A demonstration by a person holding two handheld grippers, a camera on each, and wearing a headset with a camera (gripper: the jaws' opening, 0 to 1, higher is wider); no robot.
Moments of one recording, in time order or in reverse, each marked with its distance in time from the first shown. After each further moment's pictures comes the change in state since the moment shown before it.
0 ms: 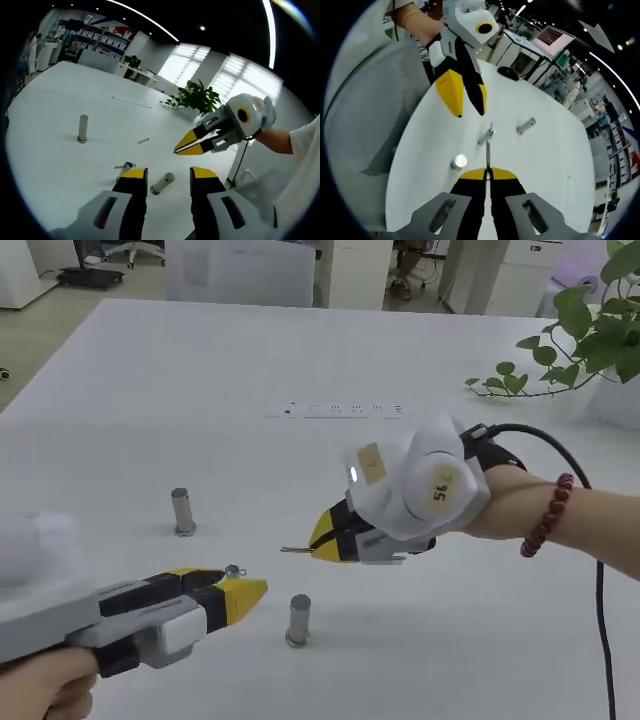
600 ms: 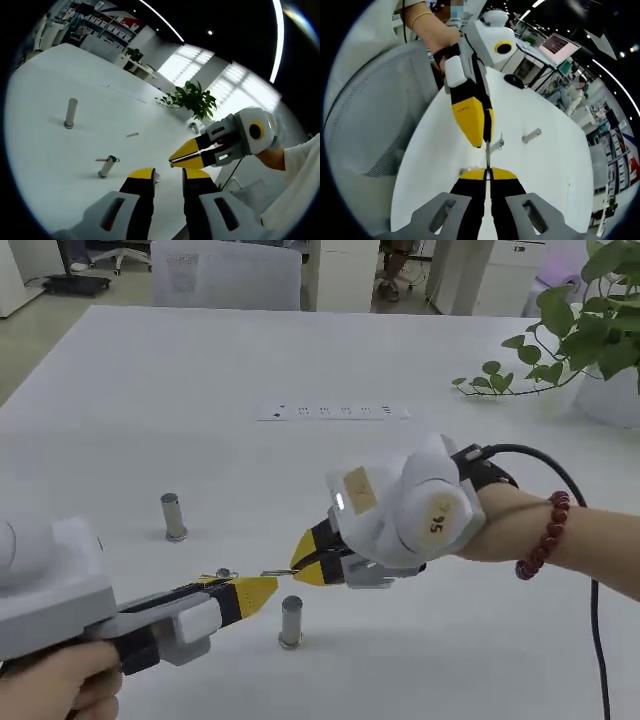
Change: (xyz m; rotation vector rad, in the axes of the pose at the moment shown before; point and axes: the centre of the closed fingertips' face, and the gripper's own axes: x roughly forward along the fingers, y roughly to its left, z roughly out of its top) left arm 0.015 -0.016 -0.007 -0.115 0.023 -0.066; right arm -0.003 0.018 0.019 -0.036 -0.035 0.002
